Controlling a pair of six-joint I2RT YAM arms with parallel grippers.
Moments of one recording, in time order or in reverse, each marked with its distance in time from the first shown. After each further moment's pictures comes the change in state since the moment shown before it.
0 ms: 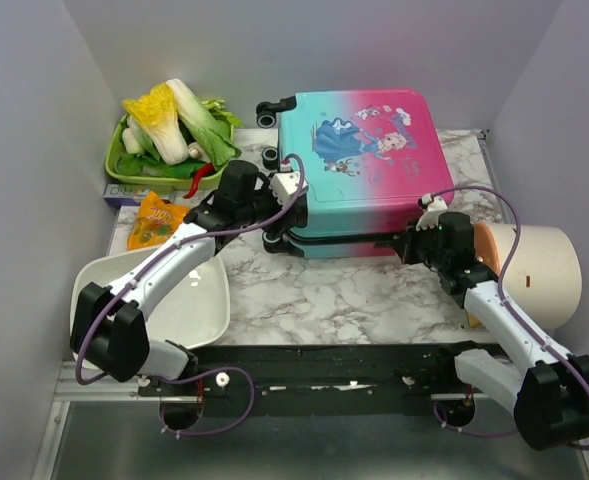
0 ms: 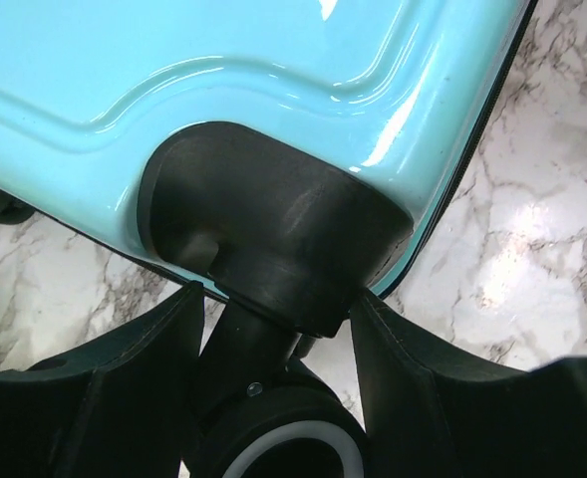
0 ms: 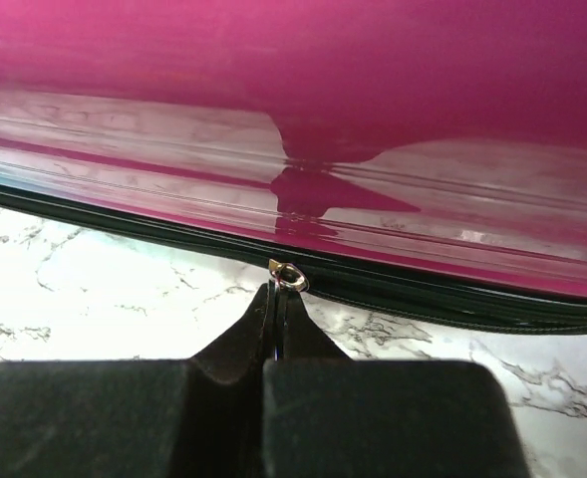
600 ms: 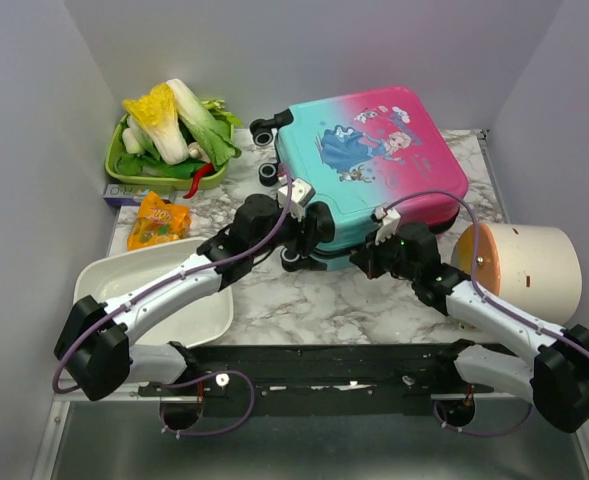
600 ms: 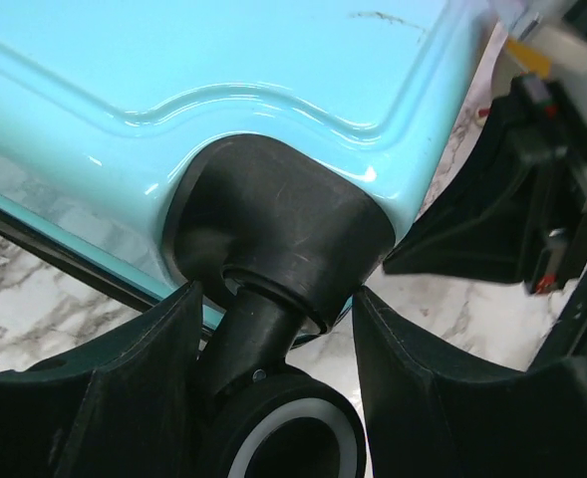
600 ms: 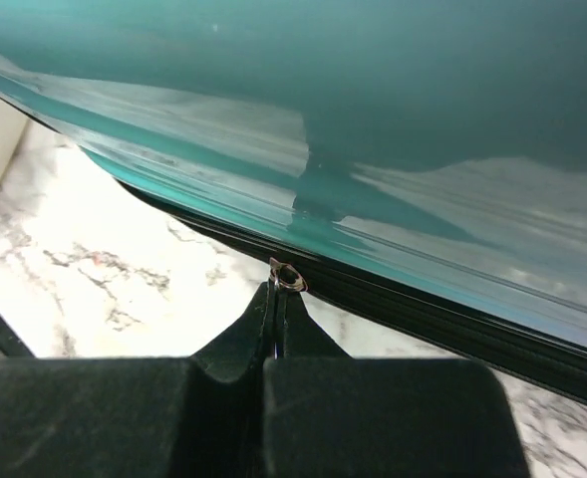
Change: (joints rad) left arm -0.227 -0.117 -0.220 0.330 -0.254 -0.523; right arm 0.324 0.070 -0.018 0.134 0.014 0.021
